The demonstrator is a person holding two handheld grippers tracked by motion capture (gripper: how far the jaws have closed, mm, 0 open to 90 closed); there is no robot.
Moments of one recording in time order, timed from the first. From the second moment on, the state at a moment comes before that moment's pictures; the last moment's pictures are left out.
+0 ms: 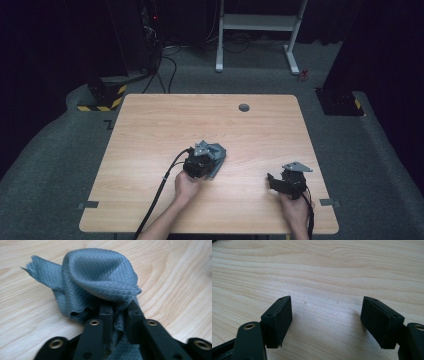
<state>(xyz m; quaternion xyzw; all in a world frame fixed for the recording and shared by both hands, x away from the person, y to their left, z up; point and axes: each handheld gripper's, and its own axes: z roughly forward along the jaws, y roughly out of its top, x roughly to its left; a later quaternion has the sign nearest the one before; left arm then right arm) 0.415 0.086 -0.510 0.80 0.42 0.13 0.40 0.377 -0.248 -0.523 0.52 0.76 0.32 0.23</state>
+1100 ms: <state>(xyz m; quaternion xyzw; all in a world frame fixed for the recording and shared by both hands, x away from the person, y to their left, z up) 0.383 0.131 -0.526 0.81 0.42 0.19 0.37 0.372 -0.155 -0.505 0.37 0.82 0.40 0.17</state>
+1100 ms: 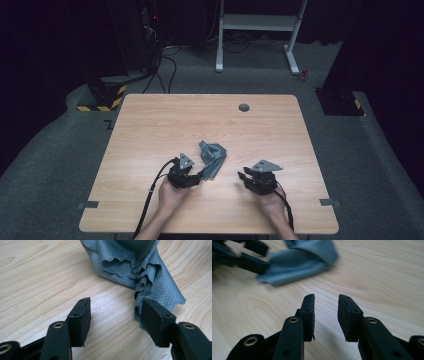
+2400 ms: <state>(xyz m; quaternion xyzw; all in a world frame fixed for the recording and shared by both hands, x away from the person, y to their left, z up) 0.371 0.130 -0.525 0.82 0.37 0.18 0.38 0.400 -0.138 -0.490 0.36 0.81 0.41 0.19</state>
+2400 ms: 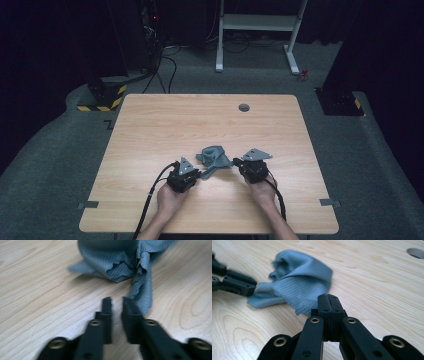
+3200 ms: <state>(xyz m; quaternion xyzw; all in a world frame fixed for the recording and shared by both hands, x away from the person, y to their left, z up) 0.383 0.192 -0.504 0.78 0.45 0.17 0.39 0.408 -0.187 -0.490 0.43 0.79 0.39 0.20</state>
